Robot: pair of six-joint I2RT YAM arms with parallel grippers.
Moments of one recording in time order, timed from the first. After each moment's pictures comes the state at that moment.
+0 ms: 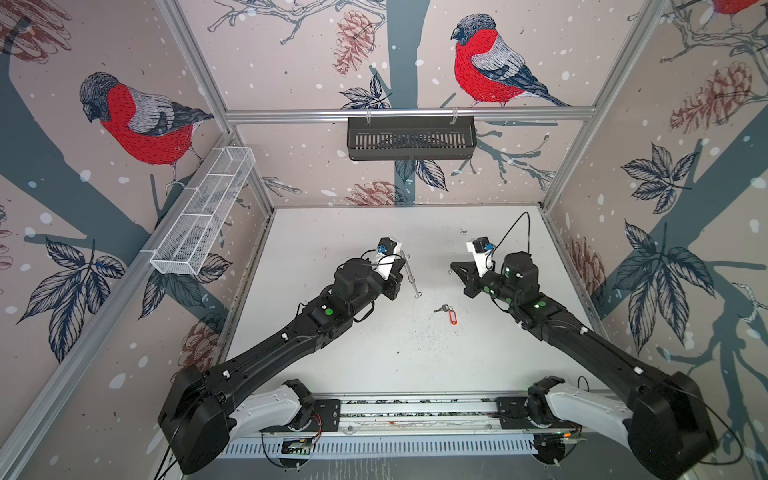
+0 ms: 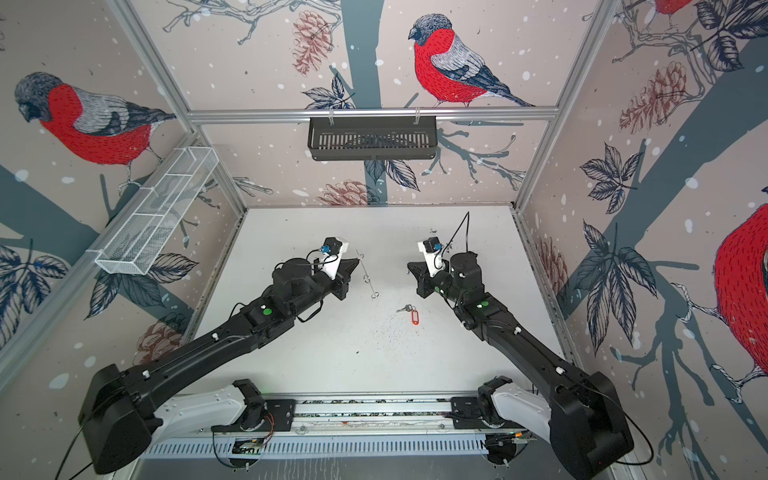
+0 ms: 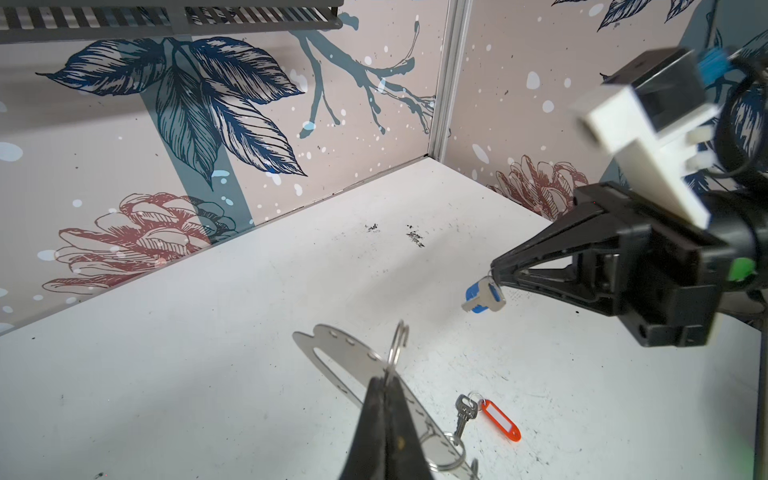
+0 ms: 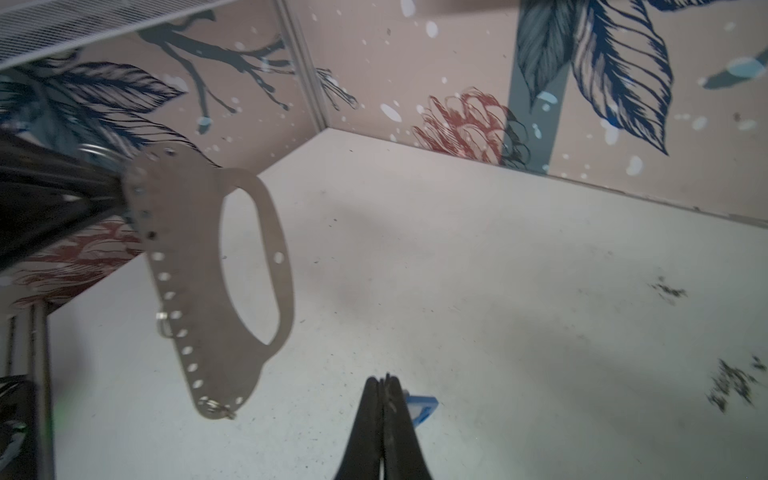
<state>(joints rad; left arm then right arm) -0.76 1.13 0.80 0.11 -0.01 -0.04 0.43 1.07 0.63 0.17 -0.47 0.07</state>
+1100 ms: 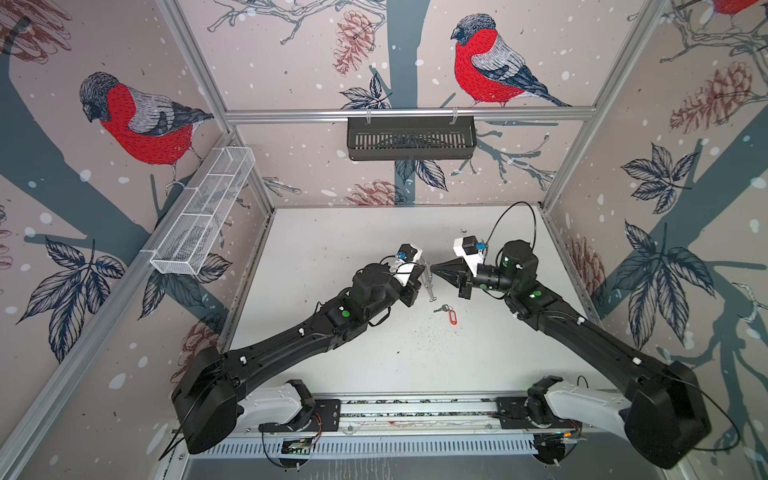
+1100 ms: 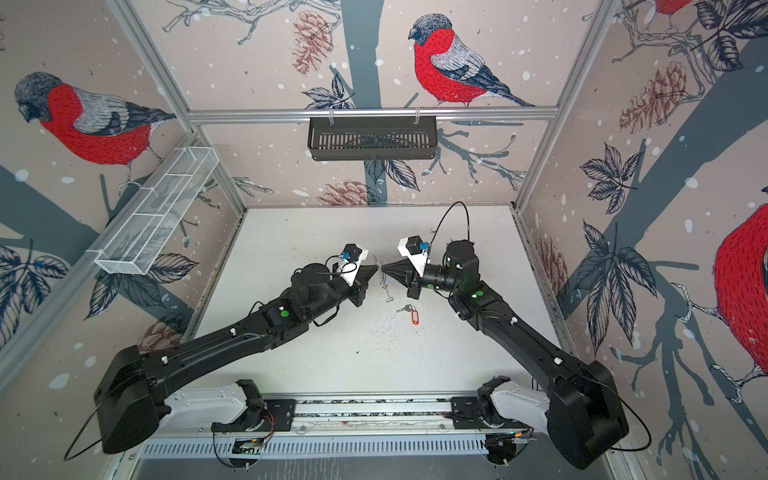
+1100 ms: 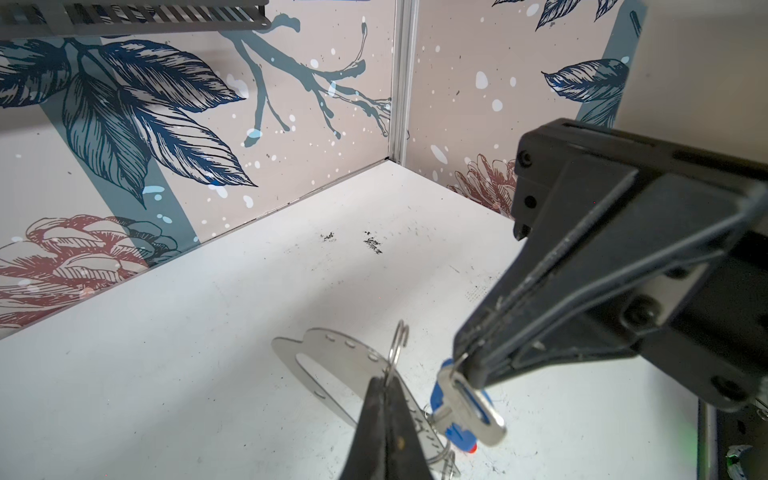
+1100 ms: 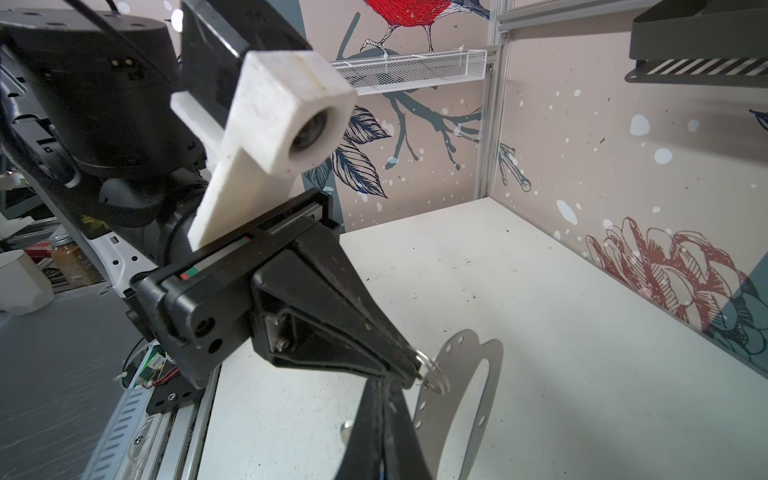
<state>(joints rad) -0.87 1.22 0.82 0.19 -0.03 -0.05 0.48 1.16 0.77 0.25 -0.86 -0.05</state>
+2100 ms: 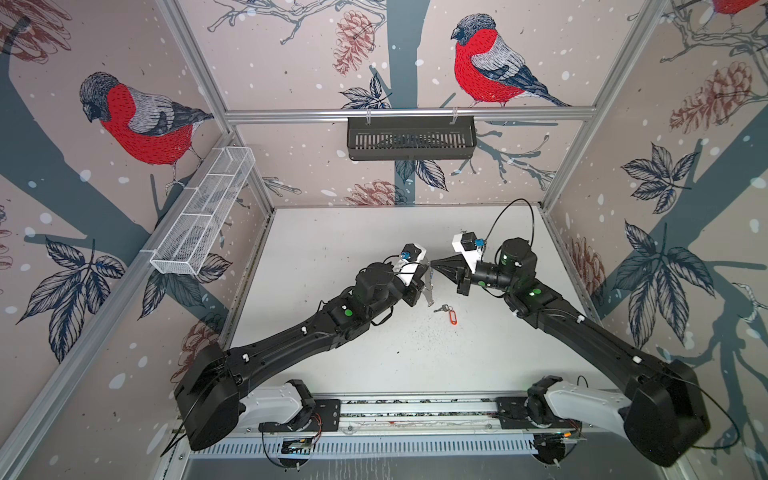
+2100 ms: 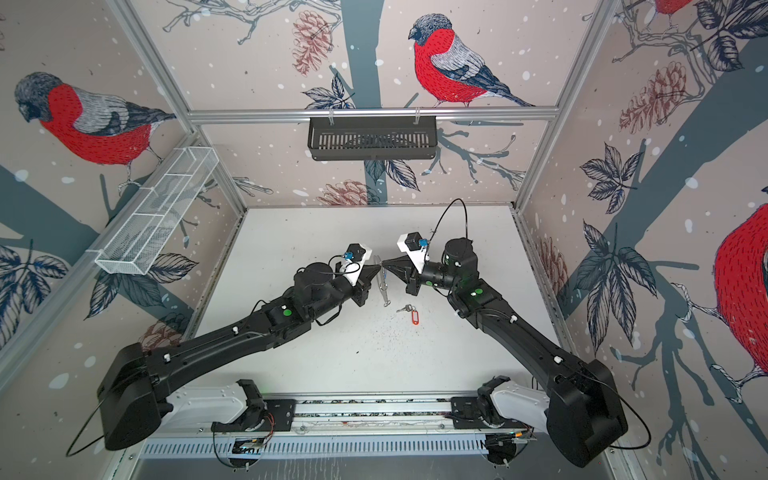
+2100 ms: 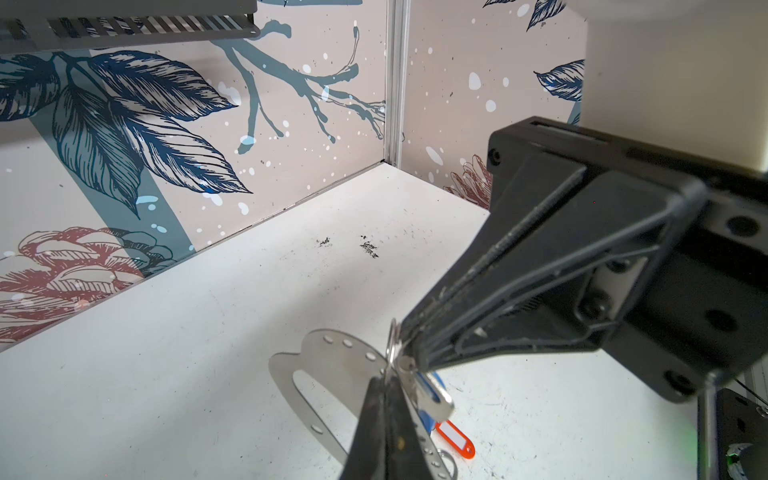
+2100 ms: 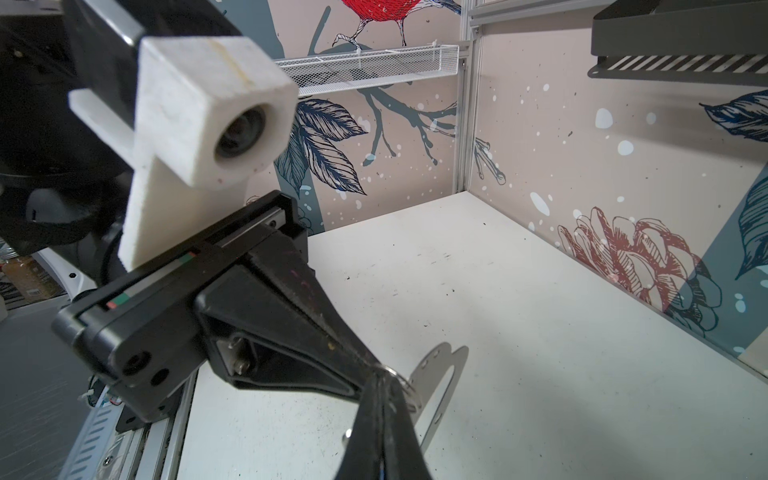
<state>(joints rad) -0.89 1.25 0.85 0.19 -0.03 -0.03 0.49 1.17 0.79 0.22 -0.79 -0.06</state>
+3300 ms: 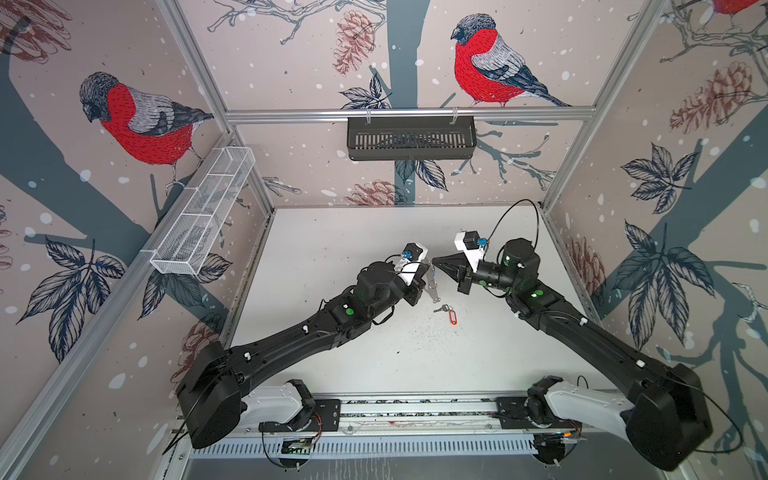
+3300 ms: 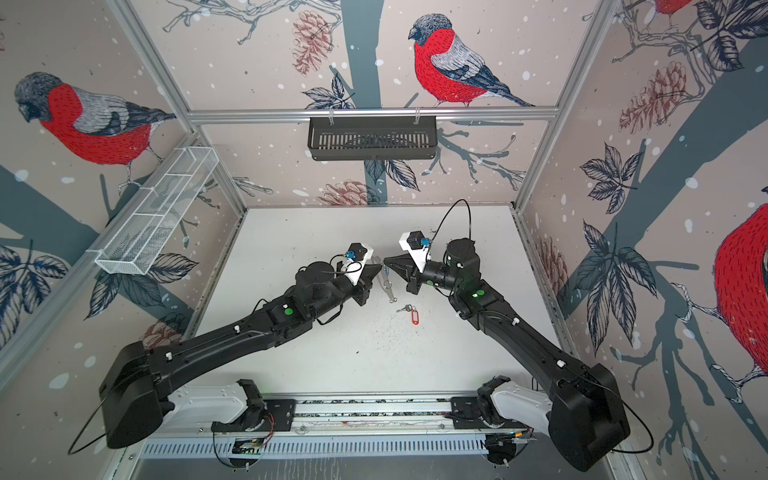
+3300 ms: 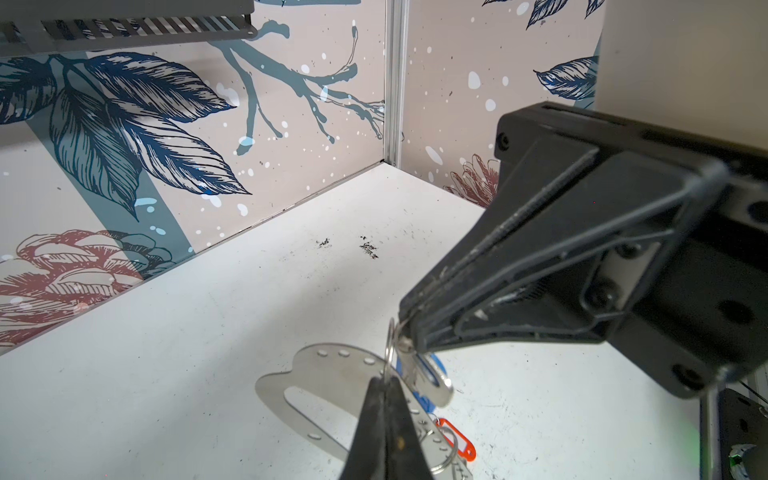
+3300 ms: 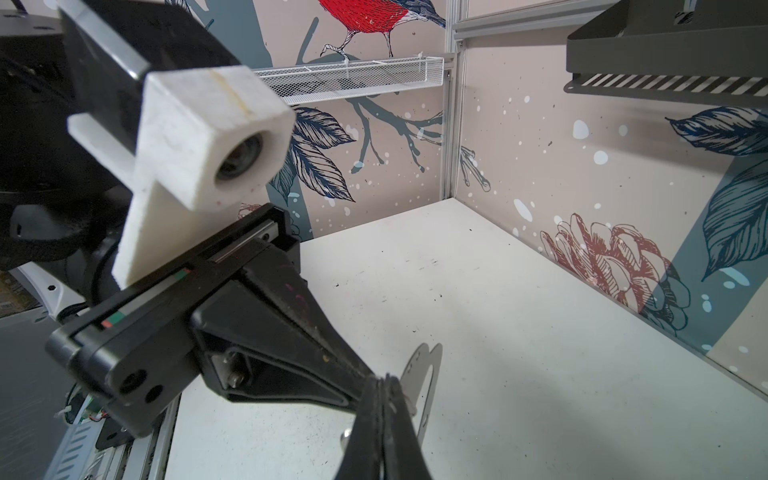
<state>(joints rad) -0.89 1.25 0.86 0.19 -0.03 -0.03 0.48 1.15 0.79 0.23 -0.75 -0.05</state>
